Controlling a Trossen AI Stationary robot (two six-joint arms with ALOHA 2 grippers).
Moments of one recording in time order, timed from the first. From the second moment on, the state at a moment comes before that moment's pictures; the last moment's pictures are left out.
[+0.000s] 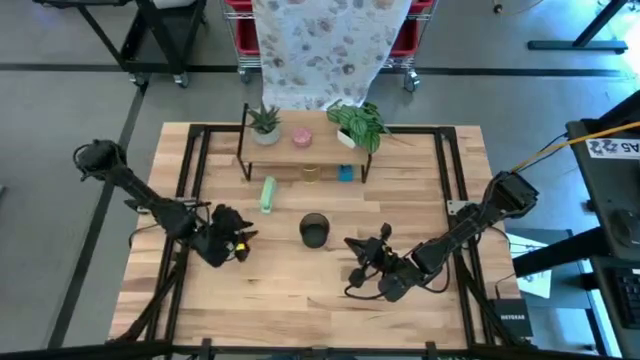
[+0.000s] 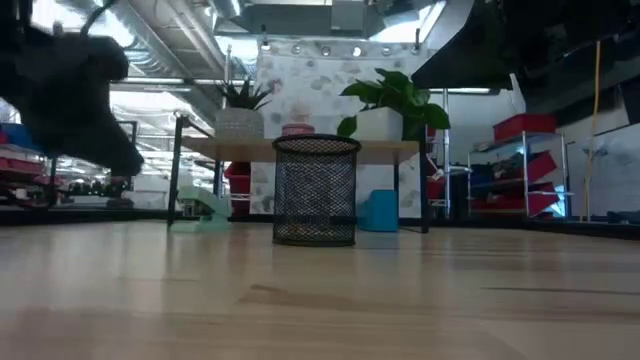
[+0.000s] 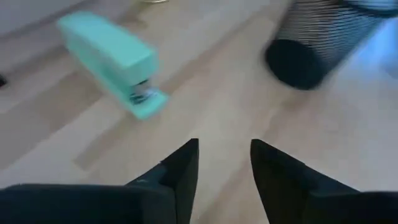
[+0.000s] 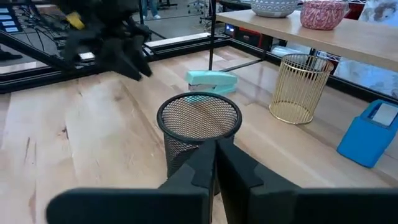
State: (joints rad) left arm -0.61 1.09 0.31 -0.20 -0.83 -1.08; right arm 0.64 1.67 0.81 0.21 1.11 0.65
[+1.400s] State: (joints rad) left arm 0.06 1.09 0.04 0.64 -0.37 -0.23; right arm 0.51 1.67 0.81 0.46 0.92 0.65
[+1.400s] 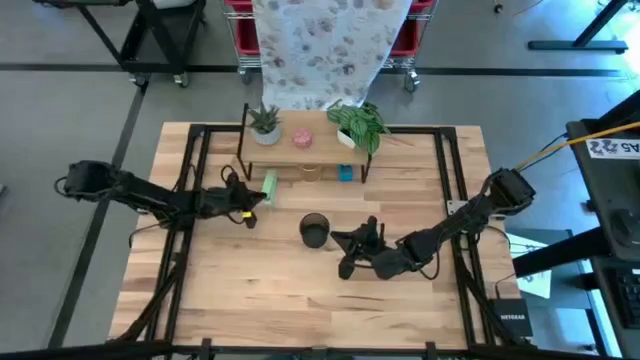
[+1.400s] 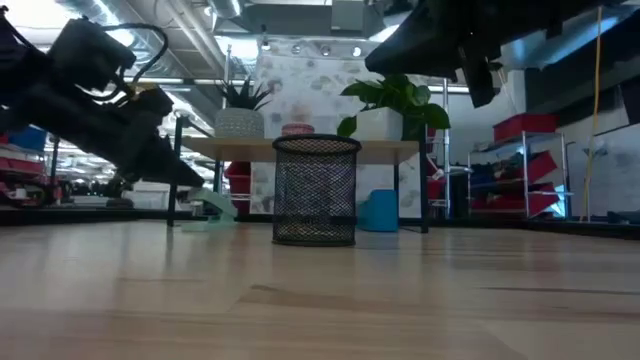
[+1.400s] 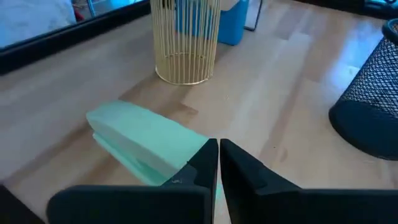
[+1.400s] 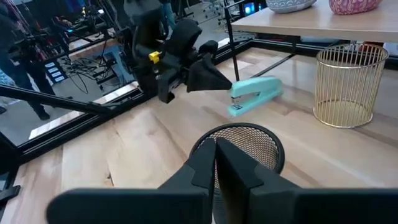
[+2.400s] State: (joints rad) left arm 0.16 1.39 0.11 0.79 -0.33 -0.22; right arm 0.50 1.67 0.81 0.45 0.90 0.62
